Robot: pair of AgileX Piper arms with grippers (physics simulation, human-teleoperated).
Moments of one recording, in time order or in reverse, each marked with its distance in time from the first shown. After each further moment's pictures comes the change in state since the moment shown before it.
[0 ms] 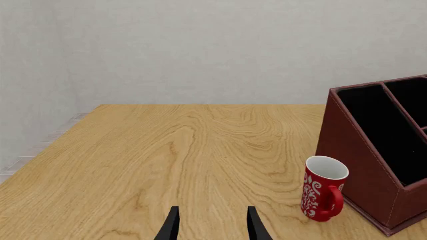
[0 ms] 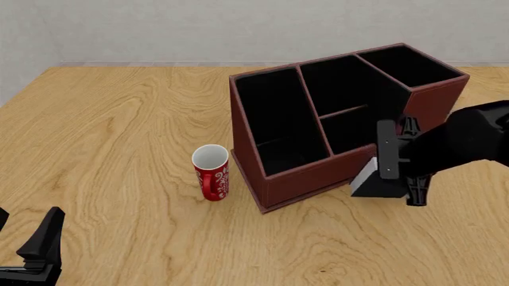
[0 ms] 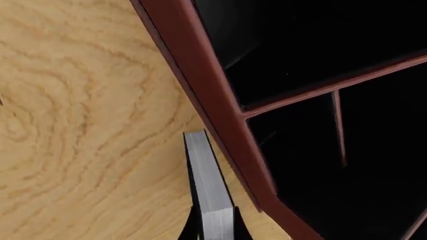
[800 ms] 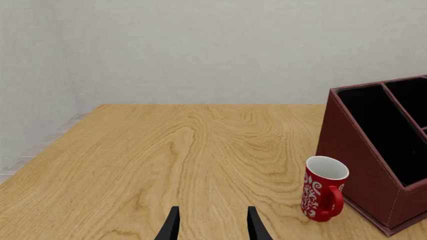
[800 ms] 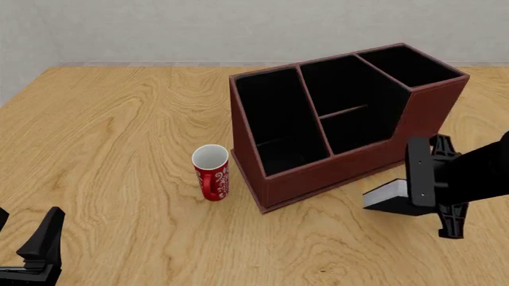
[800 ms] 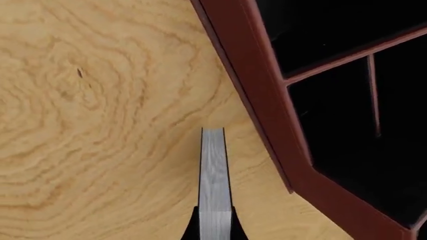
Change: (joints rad) left arm 0.000 0.000 0.000 0.000 0.000; right arm -0.050 -0.221 0.107 0.161 -0.053
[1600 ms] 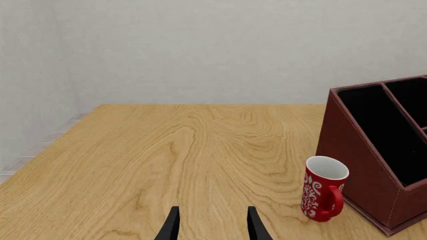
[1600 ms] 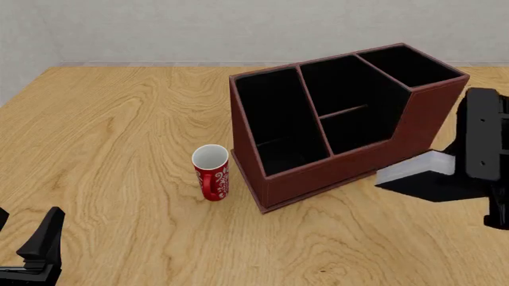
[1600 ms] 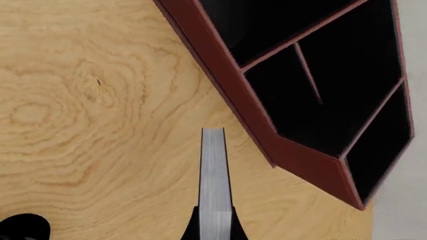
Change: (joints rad) left arm 0.000 0.000 0.000 0.000 0.000; right arm 0.062 -0.165 -0.259 0.336 0.159
